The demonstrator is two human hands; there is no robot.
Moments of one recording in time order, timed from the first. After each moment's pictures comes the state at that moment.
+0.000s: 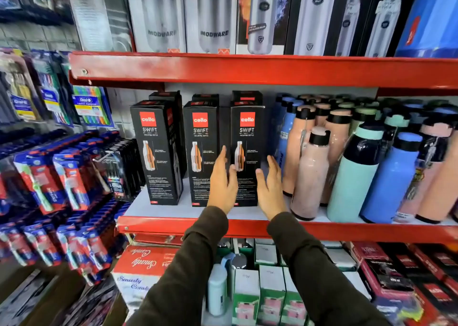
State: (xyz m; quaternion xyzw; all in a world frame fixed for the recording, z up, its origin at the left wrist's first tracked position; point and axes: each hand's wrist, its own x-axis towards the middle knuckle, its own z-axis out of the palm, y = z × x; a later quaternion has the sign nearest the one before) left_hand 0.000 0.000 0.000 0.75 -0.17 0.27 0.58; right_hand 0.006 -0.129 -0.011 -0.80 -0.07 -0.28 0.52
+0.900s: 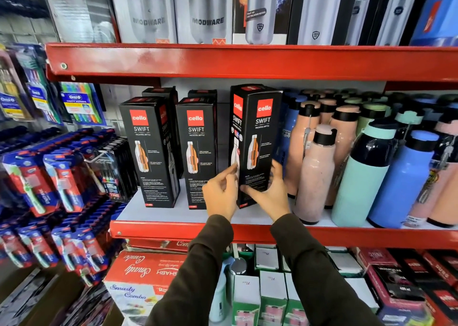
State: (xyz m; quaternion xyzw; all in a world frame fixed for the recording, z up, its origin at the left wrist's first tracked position) left_hand 0.006 -0.013 -0.013 0.66 -0.05 0.24 0.71; right_hand 0.021 -0.142 -0.018 -0.75 -0.08 -0.23 0.61
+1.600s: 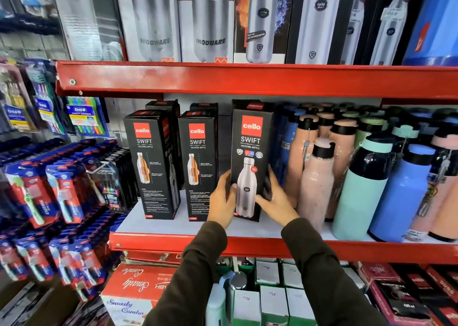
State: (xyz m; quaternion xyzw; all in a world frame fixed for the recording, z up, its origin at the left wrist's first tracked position) left_hand 0.026 -0.002 -0.014 0.77 -0.11 0.20 0.60; right_hand 0.032 -0.163 -0.008 -0.82 -0.16 -0.13 0.54
